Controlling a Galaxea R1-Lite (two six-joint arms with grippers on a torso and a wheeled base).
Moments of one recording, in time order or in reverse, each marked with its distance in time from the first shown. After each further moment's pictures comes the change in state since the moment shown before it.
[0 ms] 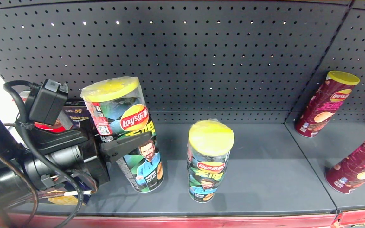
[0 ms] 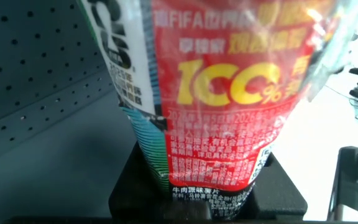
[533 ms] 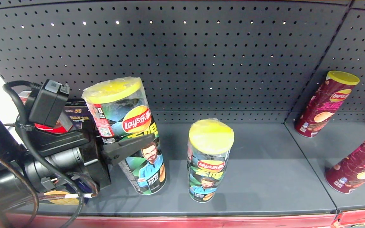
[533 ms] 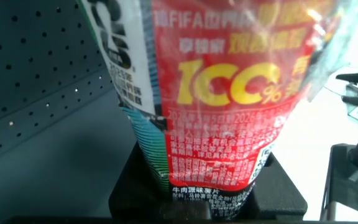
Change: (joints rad) left arm -0.020 -0.003 0.001 0.000 -0.005 0.002; right arm -0.001 -0.021 0.003 0.059 0.064 0.046
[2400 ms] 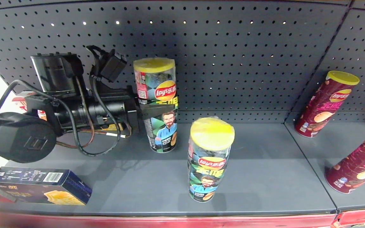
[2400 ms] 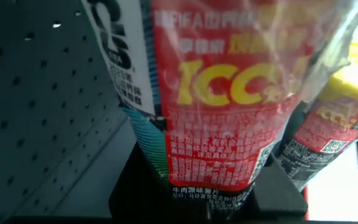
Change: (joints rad) left arm 0.122 0.348 -0.575 0.359 -0.307 0.198; right arm 0.000 0.002 0.000 0.000 -0.001 0.002
